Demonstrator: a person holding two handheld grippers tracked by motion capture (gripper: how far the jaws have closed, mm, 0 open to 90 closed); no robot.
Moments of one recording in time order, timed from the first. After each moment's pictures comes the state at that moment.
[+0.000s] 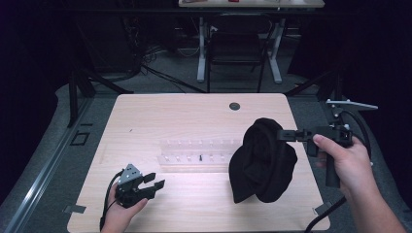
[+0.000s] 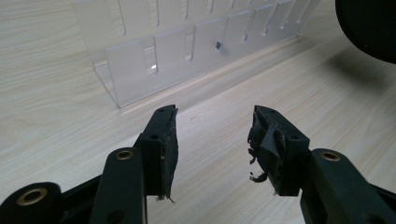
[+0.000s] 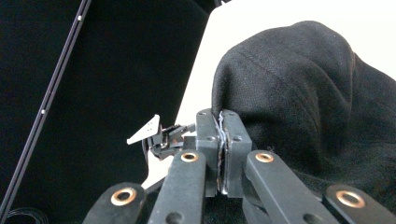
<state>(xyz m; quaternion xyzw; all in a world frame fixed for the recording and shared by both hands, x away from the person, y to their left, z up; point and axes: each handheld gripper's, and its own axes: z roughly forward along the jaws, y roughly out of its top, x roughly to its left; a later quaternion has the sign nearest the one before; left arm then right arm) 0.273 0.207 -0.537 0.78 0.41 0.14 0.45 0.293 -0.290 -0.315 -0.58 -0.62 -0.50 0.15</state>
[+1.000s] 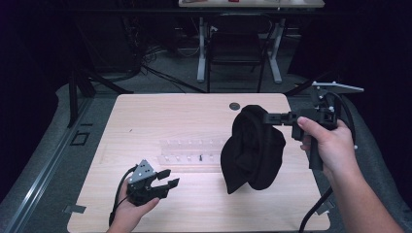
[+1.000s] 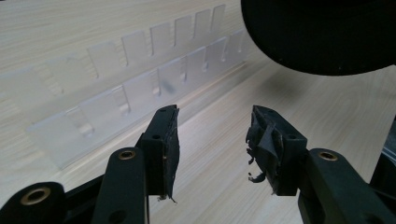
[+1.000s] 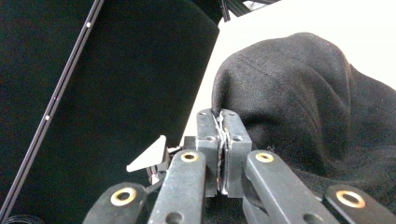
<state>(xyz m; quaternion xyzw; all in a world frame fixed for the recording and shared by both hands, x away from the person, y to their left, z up) 0.269 0.165 -0.503 0.80 0.35 0.13 0.48 0.317 -0.259 -0.292 -0.57 -0.62 -0.51 0.14</state>
